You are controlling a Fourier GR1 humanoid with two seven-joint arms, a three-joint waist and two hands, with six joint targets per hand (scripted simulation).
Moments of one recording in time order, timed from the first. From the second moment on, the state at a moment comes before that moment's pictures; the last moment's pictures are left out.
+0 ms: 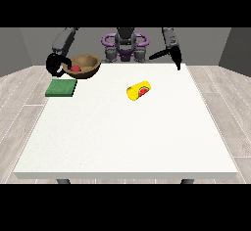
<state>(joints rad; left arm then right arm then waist) -0.48 0.14 0.14 -1.08 -0.21 0.11 -0.31 -0.58 -0.41 -0.29 -0.65 -0.21 0.11 0.05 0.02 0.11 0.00</state>
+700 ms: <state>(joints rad) -0.55 0.08 0.06 -1.26 -0.28 0.21 -0.35 -0.63 -0.66 -0.46 -0.49 -0.31 0.31 -0.13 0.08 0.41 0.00</state>
